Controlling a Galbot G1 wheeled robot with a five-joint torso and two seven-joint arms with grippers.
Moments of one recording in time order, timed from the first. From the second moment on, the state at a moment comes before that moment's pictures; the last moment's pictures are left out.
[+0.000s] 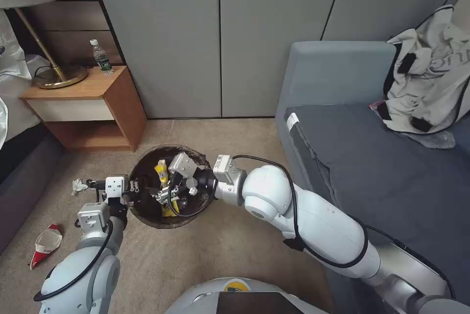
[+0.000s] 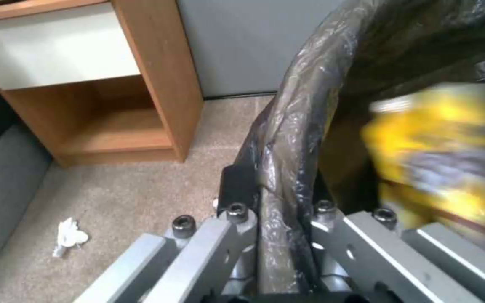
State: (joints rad) left arm 1.68 -1.45 -0.76 -2.45 -0.13 0.58 -0.05; right arm -0.59 1.15 -0.37 2.14 0.54 -0.68 -0.19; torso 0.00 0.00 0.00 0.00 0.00
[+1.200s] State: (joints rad) left arm 1.68 -1.45 -0.77 -2.44 -0.16 0.58 -0.05; right arm -1.19 1.10 0.32 2.34 0.54 -0.45 -0.01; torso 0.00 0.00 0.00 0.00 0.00
